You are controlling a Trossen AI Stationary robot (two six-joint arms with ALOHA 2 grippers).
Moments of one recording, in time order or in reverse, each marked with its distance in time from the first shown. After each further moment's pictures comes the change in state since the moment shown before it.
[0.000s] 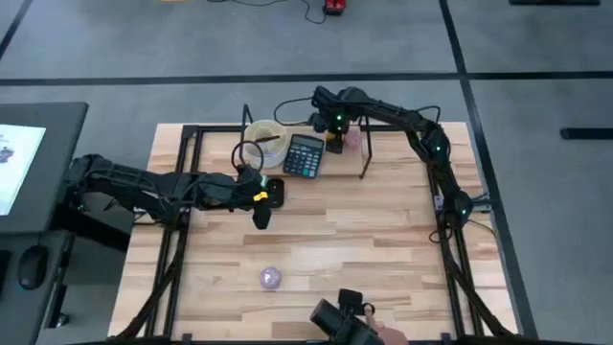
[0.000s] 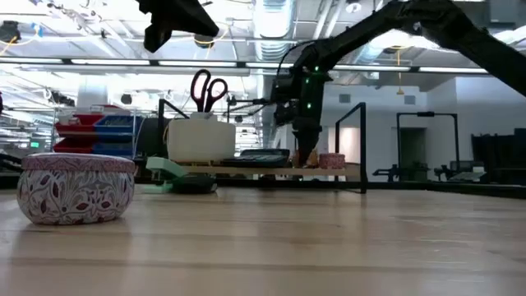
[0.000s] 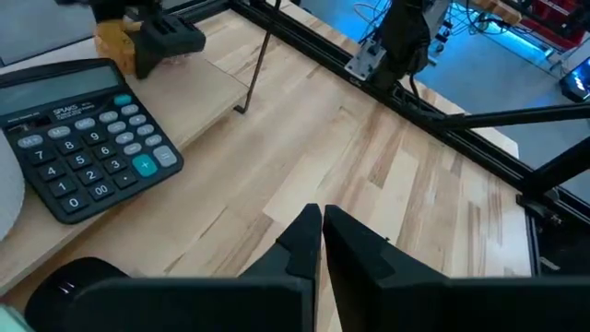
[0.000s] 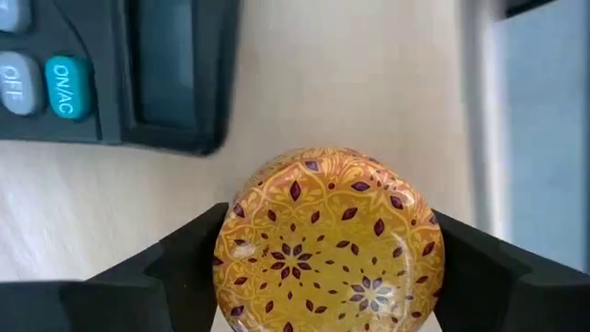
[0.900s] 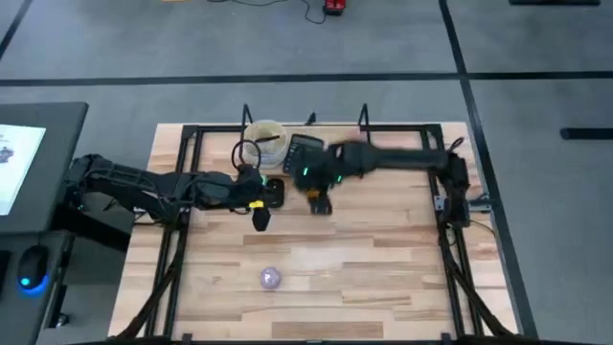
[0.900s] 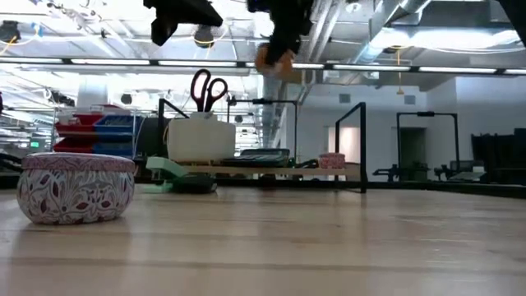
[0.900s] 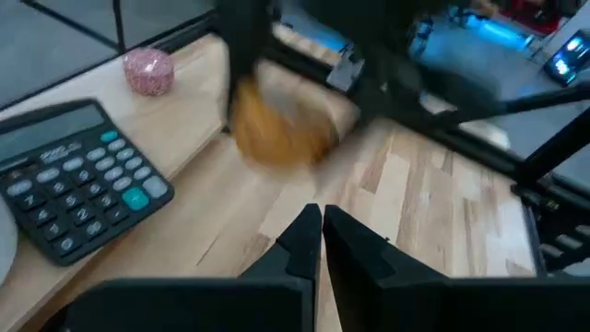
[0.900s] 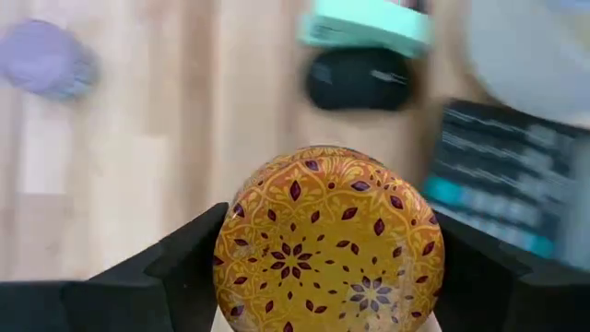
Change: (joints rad) left arm 0.000 -0.003 0.000 0.087 0.031 0.113; right arm 0.605 -0.200 0.002 0.028 -0.021 0.368
